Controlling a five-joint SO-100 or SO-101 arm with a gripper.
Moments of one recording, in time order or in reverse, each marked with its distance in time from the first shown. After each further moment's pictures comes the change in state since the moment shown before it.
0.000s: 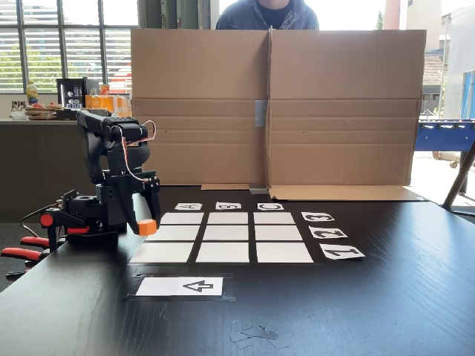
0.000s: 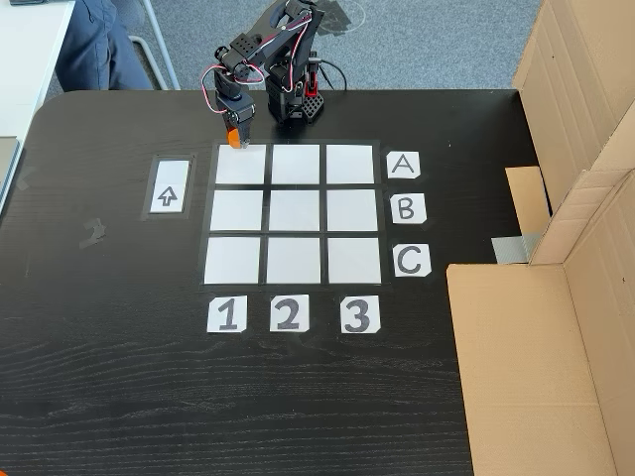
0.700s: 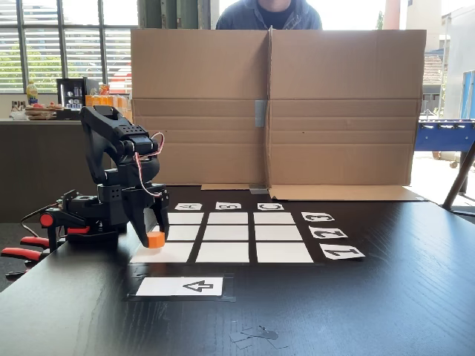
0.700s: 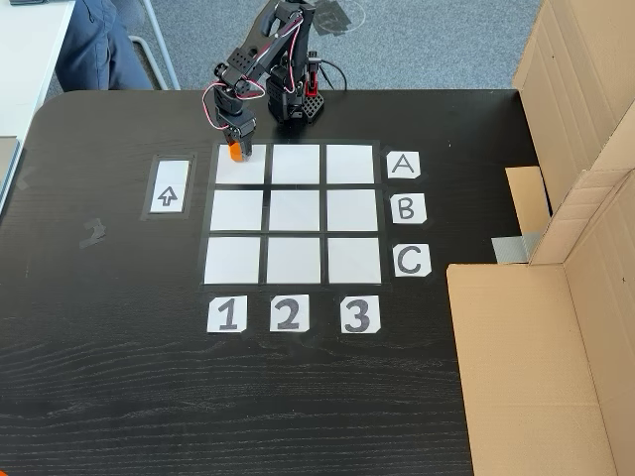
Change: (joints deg) arm -4.3 -10.6 0.7 -10.8 0.0
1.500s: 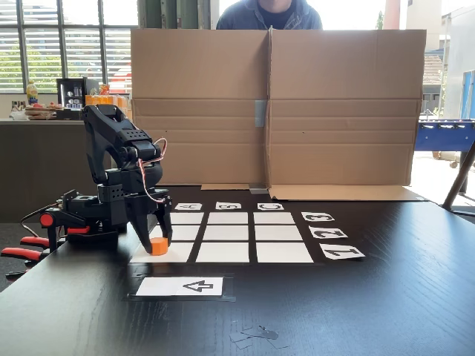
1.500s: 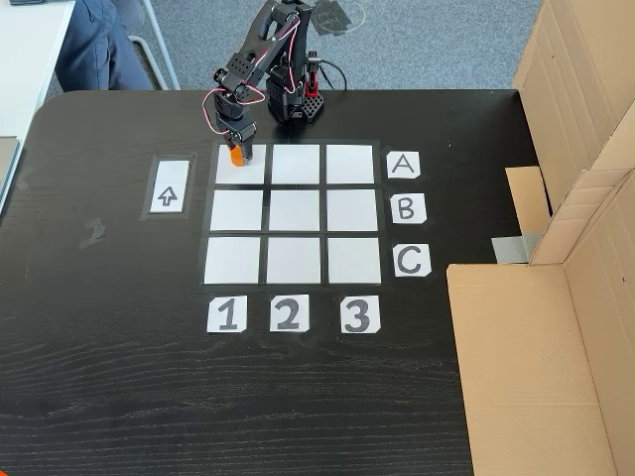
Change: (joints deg) arm -1.1 -3.3 0.2 -2.6 0.0
